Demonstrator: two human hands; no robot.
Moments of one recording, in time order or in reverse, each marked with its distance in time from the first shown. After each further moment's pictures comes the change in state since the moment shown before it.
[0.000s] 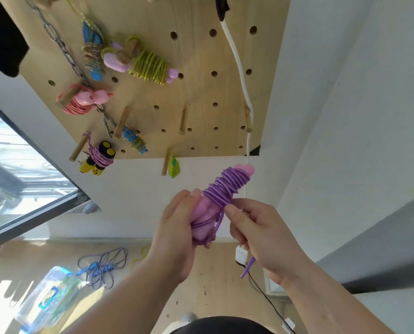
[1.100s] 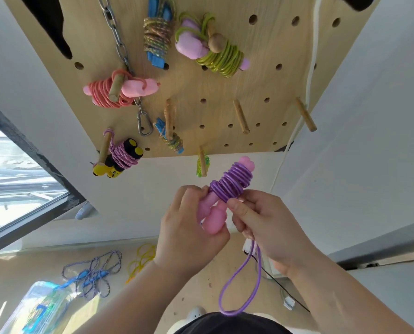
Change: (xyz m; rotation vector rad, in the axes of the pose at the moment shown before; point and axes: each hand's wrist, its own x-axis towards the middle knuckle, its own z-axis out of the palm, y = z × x) left_hand 0.078 0.007 -0.168 0.807 0.036 0.818; right_hand 0.071 -0.016 0.156 -0.050 0.154 0.068
